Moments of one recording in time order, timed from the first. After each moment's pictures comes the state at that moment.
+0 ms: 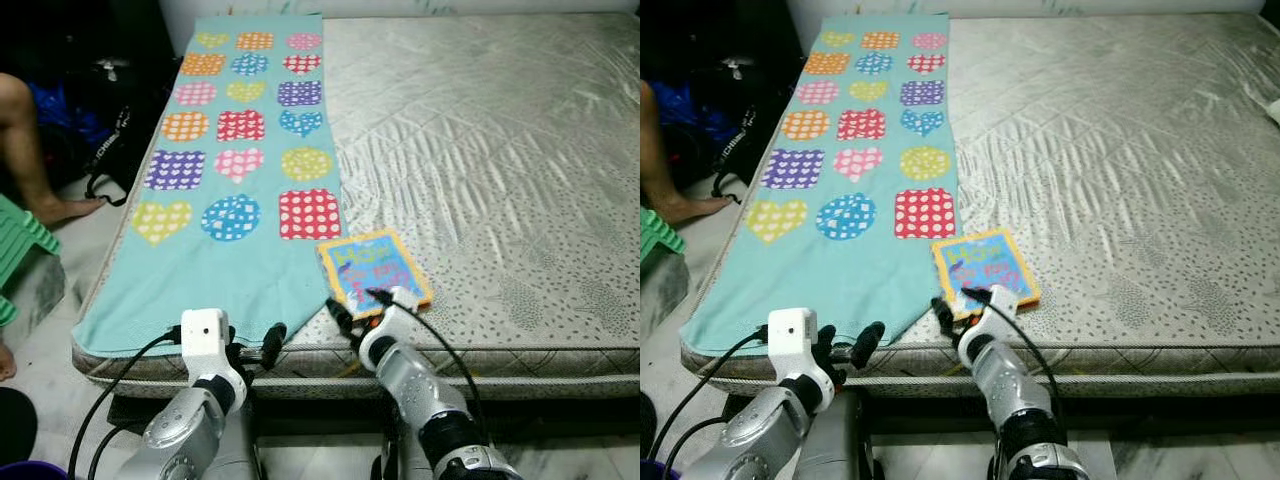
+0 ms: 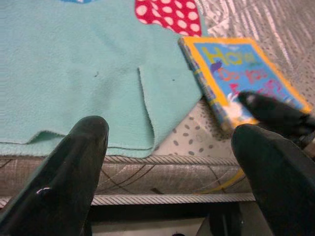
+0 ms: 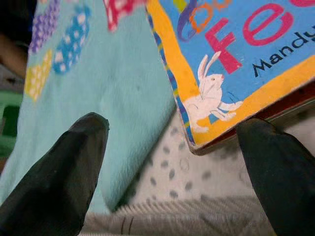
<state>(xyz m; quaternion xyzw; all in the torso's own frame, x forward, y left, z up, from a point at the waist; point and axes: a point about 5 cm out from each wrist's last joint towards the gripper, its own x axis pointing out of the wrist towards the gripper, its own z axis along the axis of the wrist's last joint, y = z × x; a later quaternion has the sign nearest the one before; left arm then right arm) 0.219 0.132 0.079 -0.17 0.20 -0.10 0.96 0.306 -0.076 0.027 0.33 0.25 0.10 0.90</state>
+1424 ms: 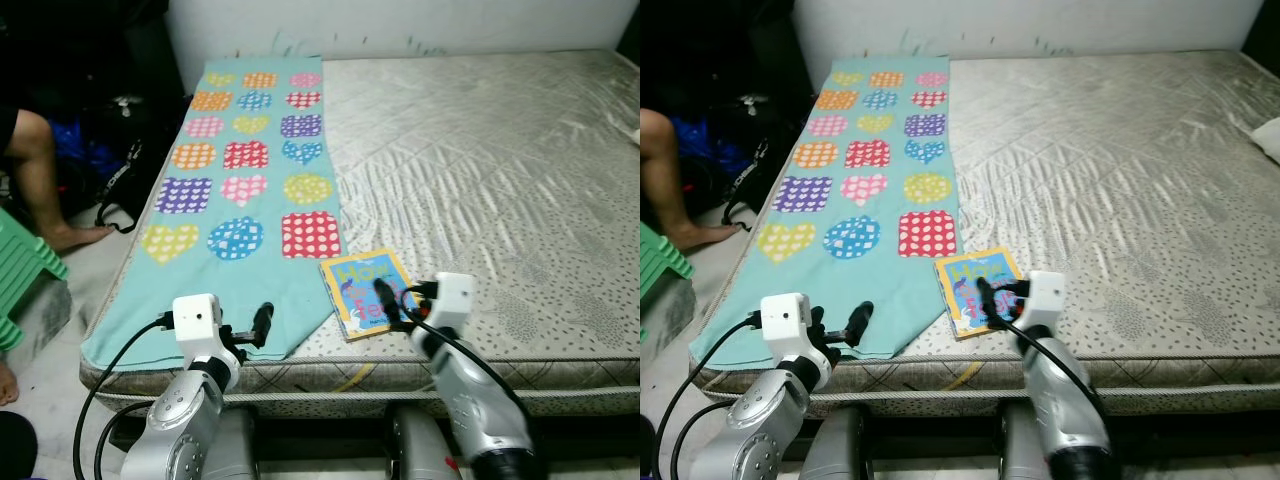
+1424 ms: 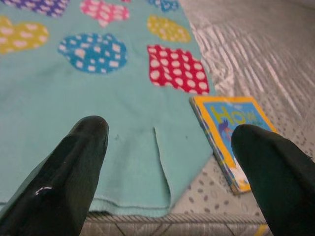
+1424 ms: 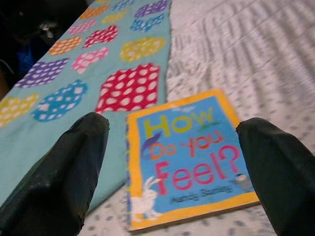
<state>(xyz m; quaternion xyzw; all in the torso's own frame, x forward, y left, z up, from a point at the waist) 0.242 0.142 0.080 -0.15 0.14 -0.05 0.98 0.291 -0.142 0.065 0.12 0.10 0.09 0.98</state>
